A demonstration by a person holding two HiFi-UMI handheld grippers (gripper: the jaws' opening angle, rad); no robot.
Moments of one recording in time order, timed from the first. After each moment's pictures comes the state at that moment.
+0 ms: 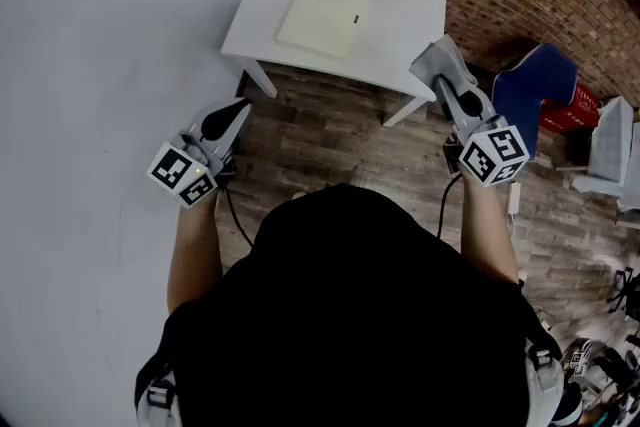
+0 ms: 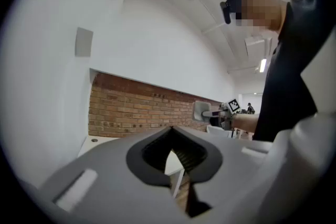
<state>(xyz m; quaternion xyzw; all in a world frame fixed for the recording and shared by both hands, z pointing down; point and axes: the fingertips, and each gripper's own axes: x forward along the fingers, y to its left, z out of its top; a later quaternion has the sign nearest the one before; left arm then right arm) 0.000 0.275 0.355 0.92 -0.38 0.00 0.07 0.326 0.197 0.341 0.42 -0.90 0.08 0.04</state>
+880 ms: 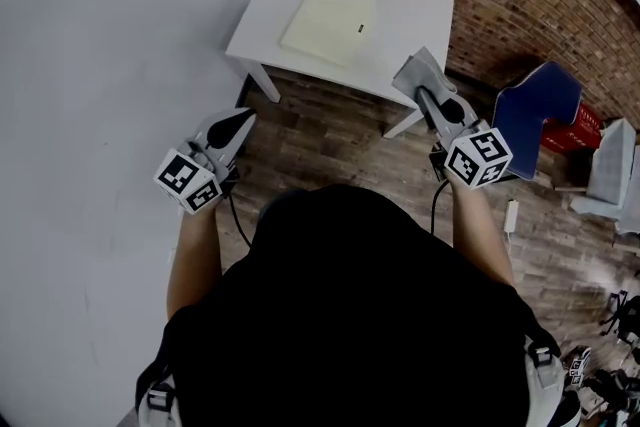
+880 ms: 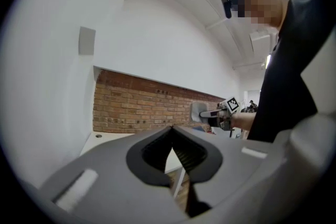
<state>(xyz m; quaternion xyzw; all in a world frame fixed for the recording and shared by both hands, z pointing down) 0.010 0.287 0.380 0.91 -0.41 0.02 0.08 0.303 0.191 0.379 0.36 -0.92 0.11 0.05</state>
